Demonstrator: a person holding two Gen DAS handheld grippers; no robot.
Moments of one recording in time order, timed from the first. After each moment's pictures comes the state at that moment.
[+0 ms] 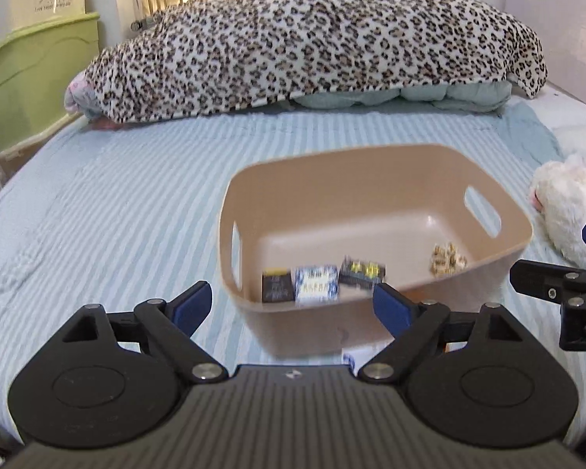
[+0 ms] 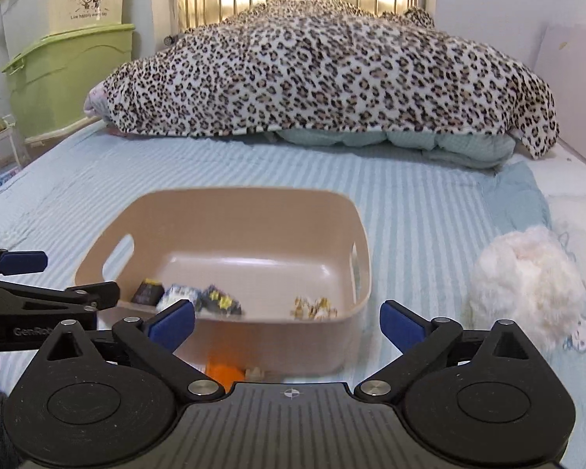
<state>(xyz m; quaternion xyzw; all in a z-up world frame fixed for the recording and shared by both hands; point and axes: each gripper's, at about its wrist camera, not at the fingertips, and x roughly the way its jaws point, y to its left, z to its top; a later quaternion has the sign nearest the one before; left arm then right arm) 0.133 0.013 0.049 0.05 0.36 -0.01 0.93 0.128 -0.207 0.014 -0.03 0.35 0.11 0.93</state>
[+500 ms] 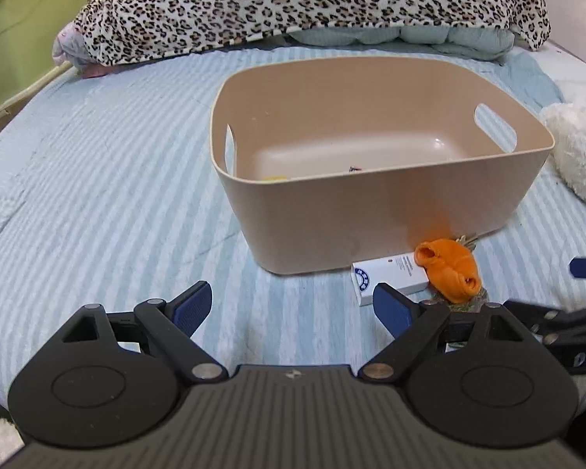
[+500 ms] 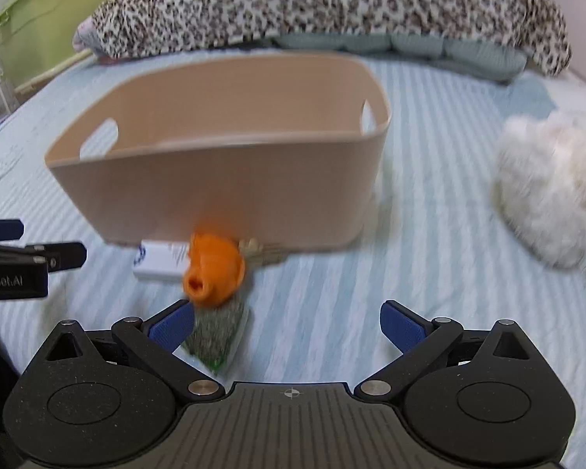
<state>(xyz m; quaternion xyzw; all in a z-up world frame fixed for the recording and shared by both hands) 0.123 0.028 -0.010 0.05 0.42 -0.02 0.91 0.119 -0.205 -0.081 -0.02 0.45 0.12 0.88</state>
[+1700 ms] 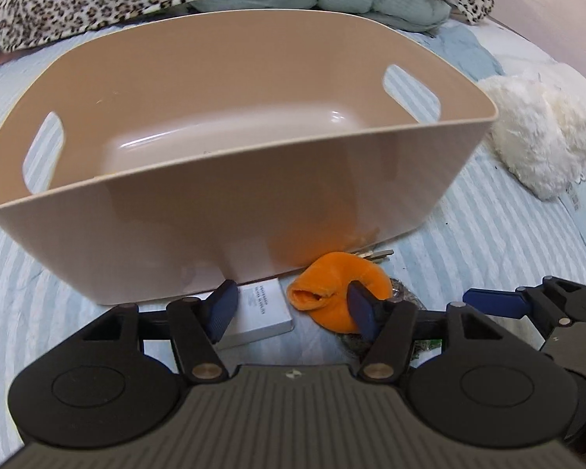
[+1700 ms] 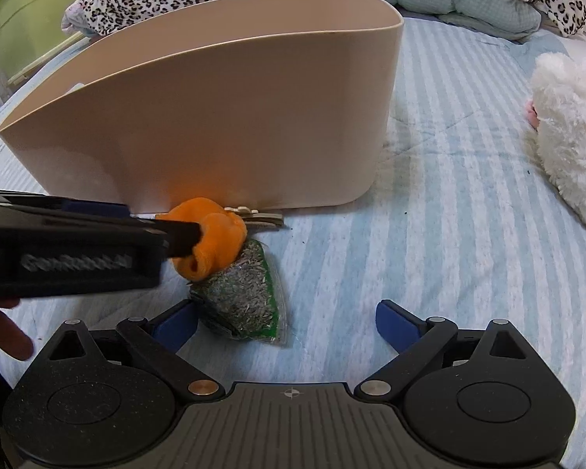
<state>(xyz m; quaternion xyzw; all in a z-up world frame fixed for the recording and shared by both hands) 0.177 -0.051 -0.053 0.02 0.45 -0.13 0.88 0.140 -0.213 -0.120 0.00 0.48 0.12 0.87</state>
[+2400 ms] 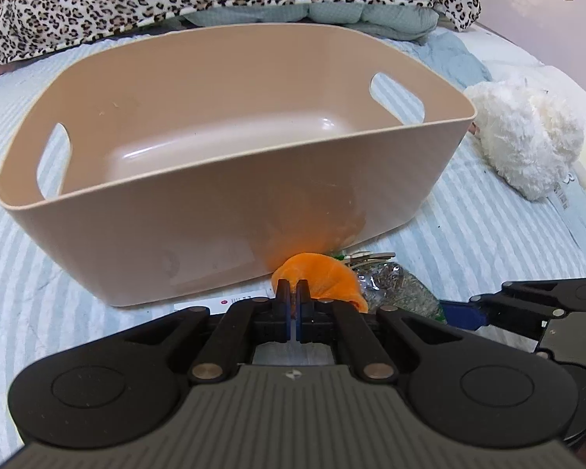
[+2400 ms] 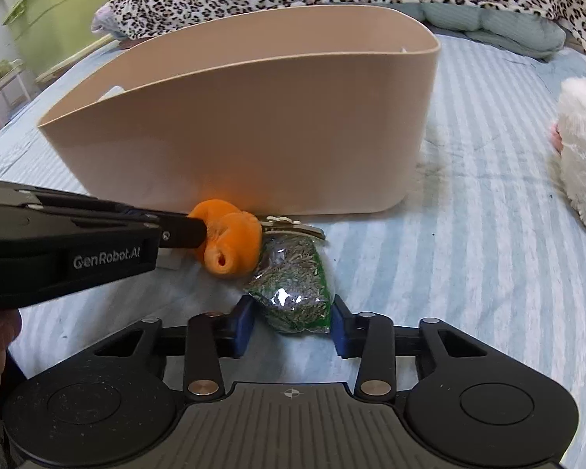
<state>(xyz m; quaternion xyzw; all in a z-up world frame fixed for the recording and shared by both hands) 0.170 -0.043 -0.045 0.02 0.43 -0.15 0.89 0.134 -0.220 -0.111 -0.01 0.46 0.17 0.87</state>
